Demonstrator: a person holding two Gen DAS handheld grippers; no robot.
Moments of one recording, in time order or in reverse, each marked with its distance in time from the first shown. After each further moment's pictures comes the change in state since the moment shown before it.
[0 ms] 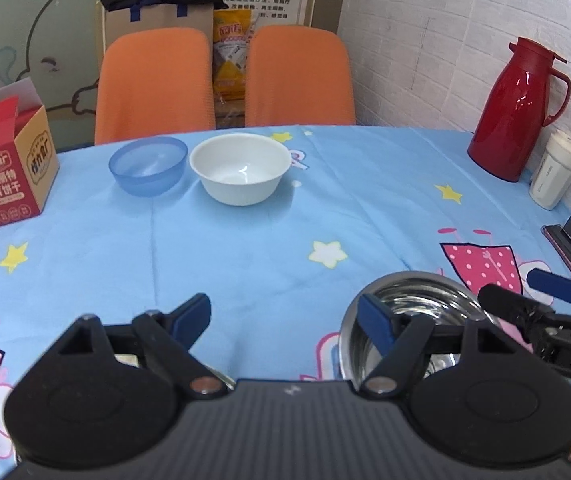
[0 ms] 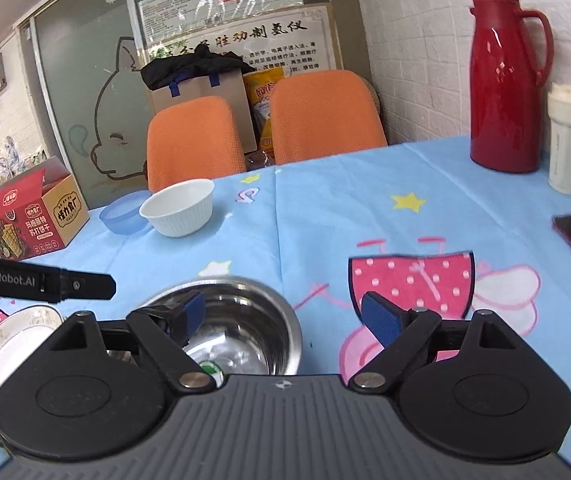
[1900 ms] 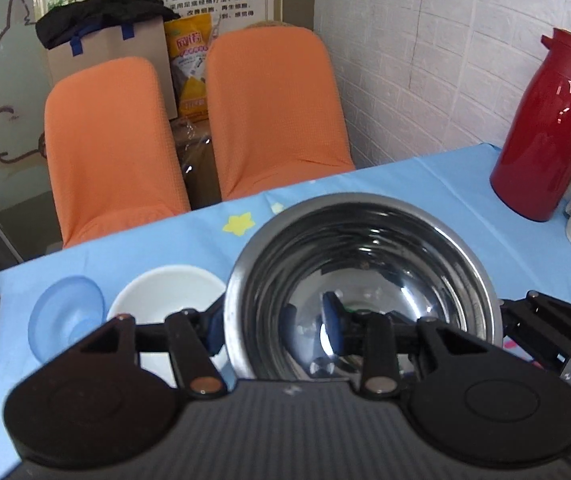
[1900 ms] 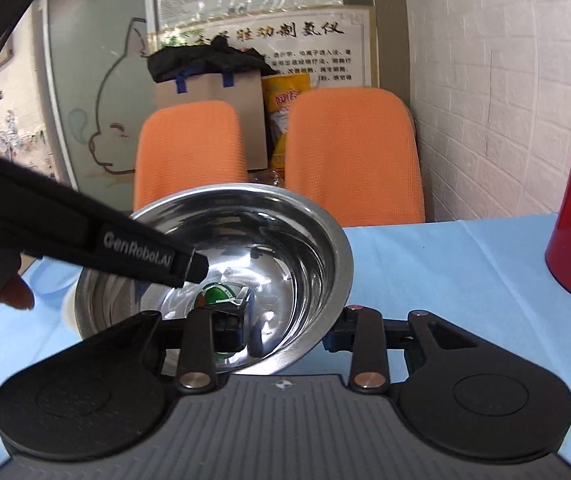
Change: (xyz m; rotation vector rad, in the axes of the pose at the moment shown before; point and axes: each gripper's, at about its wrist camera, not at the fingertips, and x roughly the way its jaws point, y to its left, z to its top) left arm 0.115 -0.058 0.140 0.127 0.056 0.022; right arm 0.142 -0.008 0.100 -0.127 -0.004 0.026
